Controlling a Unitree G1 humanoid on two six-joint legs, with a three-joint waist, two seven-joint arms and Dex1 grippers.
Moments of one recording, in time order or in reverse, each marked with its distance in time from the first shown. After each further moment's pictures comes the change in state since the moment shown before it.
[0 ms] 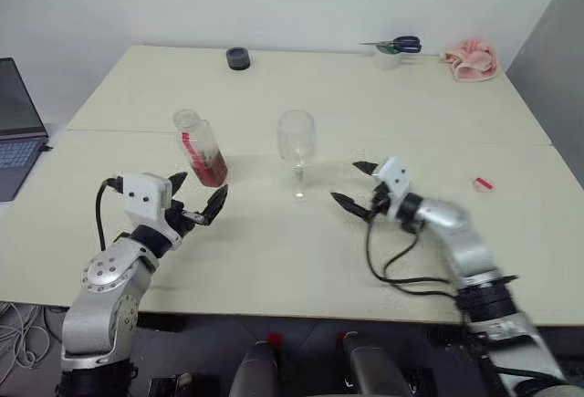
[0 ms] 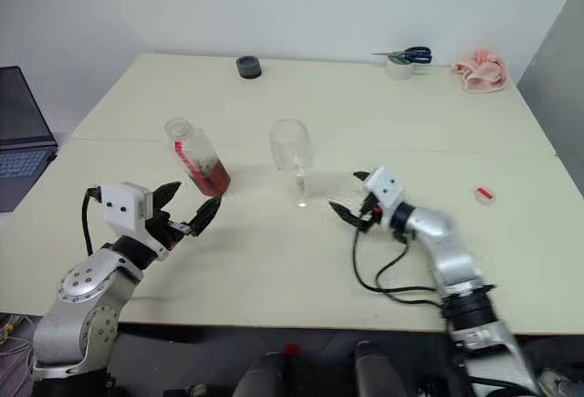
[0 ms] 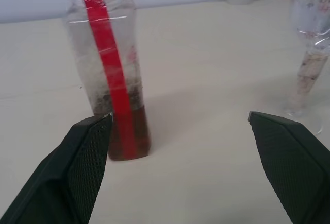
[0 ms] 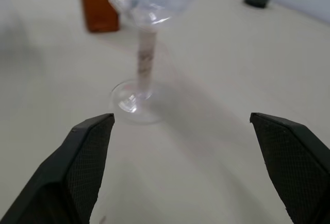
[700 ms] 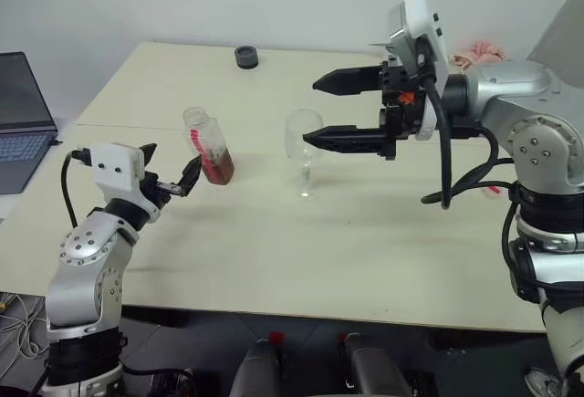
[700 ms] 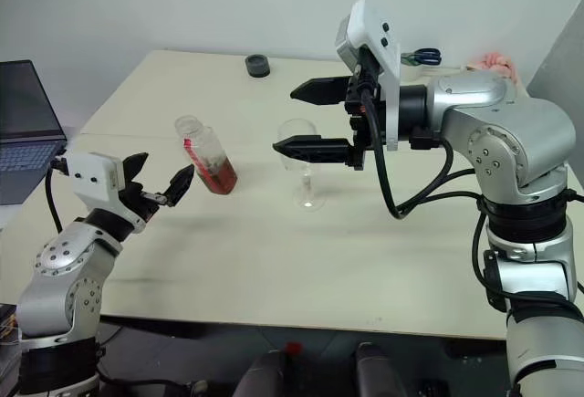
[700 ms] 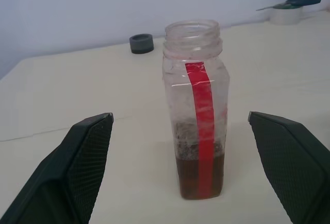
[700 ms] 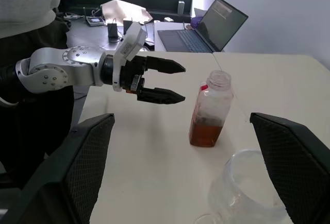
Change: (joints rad) left arm -0.208 0.076 0.029 0.144 0.028 0.002 0.008; right arm -0.546 -0.006 -0.004 -0.196 0.378 0.594 0.046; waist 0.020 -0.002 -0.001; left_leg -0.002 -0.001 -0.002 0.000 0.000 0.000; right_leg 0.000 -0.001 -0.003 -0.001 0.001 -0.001
